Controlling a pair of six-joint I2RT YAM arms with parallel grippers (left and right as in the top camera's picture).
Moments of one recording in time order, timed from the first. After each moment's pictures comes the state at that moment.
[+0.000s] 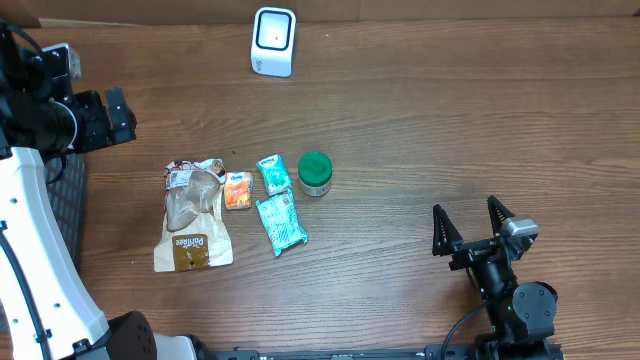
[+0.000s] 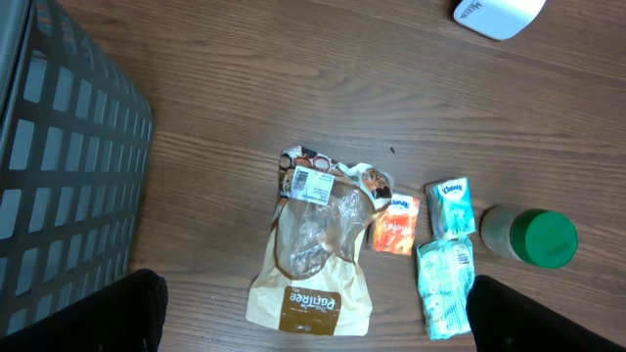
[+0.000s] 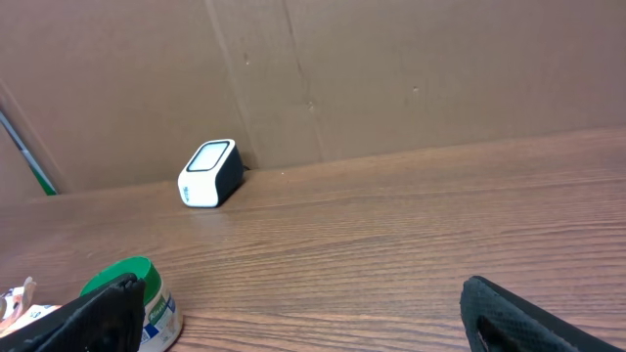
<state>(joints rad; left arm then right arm) 0.34 1.61 2.03 -1.52 0.16 0.04 0.11 0.01 0.02 -0.03 -0.11 0.23</state>
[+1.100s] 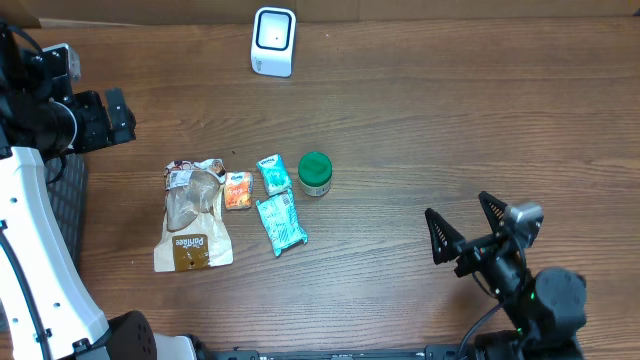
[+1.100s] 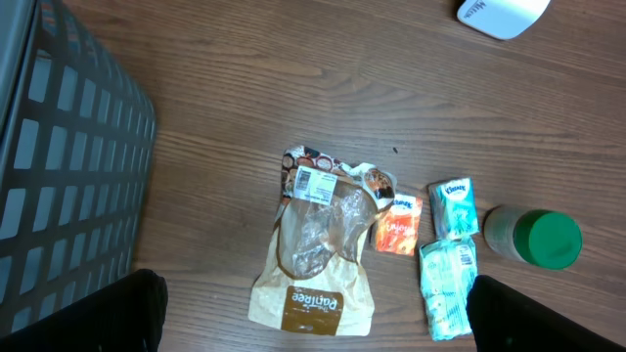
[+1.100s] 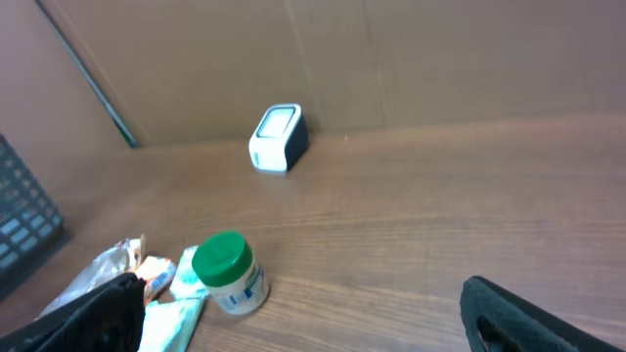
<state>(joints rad) 0.34 1.61 2.03 -1.52 0.15 0.04 0.11 0.27 0.40 -0.32 -0.30 0.23</state>
